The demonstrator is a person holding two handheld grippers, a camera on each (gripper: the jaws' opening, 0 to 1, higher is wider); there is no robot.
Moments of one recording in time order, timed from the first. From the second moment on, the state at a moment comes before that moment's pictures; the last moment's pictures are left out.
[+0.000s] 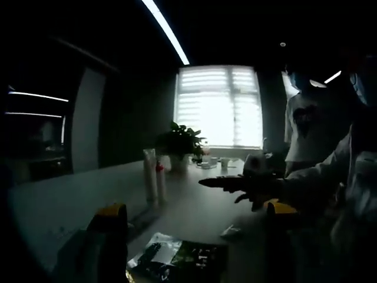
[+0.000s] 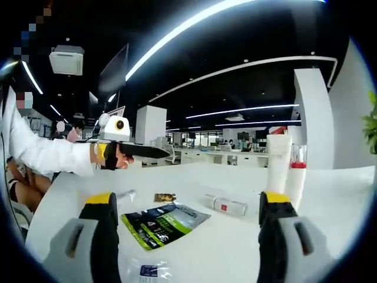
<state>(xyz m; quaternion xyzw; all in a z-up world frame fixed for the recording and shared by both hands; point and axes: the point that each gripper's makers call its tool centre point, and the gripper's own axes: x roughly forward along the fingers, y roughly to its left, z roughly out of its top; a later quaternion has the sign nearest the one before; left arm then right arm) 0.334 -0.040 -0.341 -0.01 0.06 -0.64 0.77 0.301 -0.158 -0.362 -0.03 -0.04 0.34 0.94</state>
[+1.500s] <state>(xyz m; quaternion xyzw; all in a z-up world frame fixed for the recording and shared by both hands) 0.308 0.016 -0.349 0.00 0.05 -0.61 0.79 0.319 -0.122 -0.365 -0.07 -0.02 0.37 0.92</state>
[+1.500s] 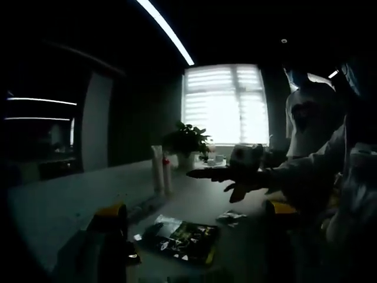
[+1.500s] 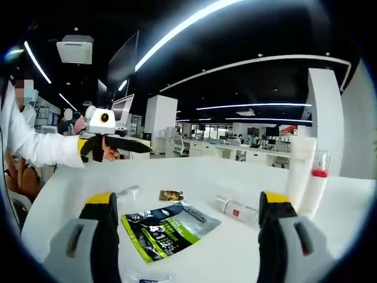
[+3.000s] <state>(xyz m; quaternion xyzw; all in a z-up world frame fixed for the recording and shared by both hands) 0.281 0.051 -0.355 0.00 0.04 -0.60 0.80 0.365 -0.091 -0.387 -0.16 0.05 0.41 0.90</state>
